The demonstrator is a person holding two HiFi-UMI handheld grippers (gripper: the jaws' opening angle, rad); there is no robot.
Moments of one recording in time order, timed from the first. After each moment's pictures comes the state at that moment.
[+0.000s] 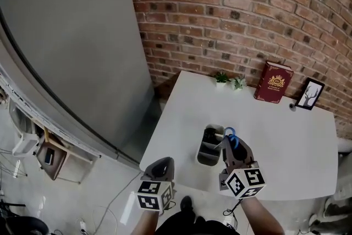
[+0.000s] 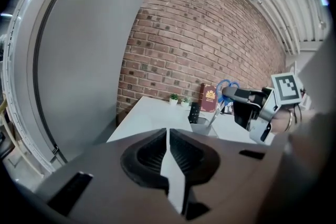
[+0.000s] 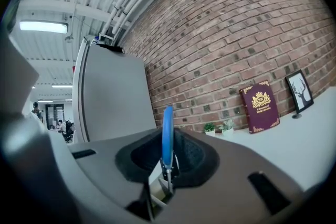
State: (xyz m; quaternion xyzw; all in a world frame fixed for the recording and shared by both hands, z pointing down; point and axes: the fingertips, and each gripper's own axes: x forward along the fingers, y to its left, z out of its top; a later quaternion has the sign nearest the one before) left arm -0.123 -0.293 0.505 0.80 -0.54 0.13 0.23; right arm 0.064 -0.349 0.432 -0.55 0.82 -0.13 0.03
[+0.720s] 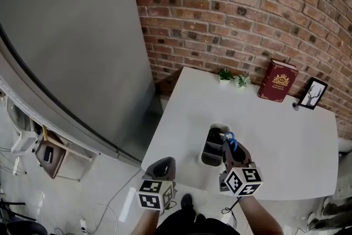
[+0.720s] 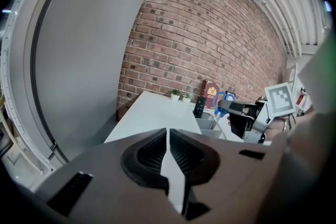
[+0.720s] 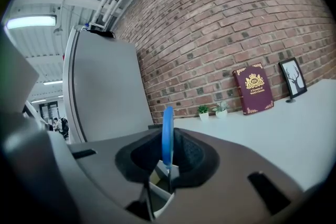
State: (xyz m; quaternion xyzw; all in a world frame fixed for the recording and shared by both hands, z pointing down) left arm -0.134 -0.300 0.525 0.80 -0.53 0.14 0.25; right arm 0.059 -0.358 0.493 -0.57 0.80 -0.18 -0.01
